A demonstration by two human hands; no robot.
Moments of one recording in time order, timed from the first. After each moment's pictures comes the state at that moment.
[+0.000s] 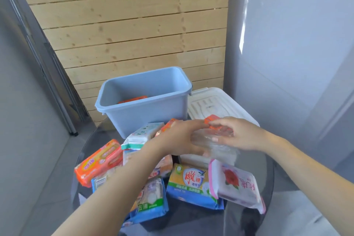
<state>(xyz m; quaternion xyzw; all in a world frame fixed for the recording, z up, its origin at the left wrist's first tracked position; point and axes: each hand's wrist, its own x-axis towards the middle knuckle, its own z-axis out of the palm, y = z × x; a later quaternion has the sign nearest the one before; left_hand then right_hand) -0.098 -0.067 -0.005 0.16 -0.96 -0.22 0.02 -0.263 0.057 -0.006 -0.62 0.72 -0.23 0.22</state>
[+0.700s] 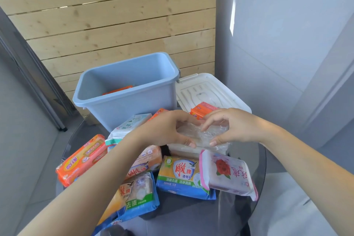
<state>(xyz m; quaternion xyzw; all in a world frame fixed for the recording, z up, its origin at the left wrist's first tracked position) -0.101 -0.075 -0.006 0.15 -0.93 -0.33 0.00 -0.277 0.066 -0.017 -0.62 0.68 -0.27 0.29</state>
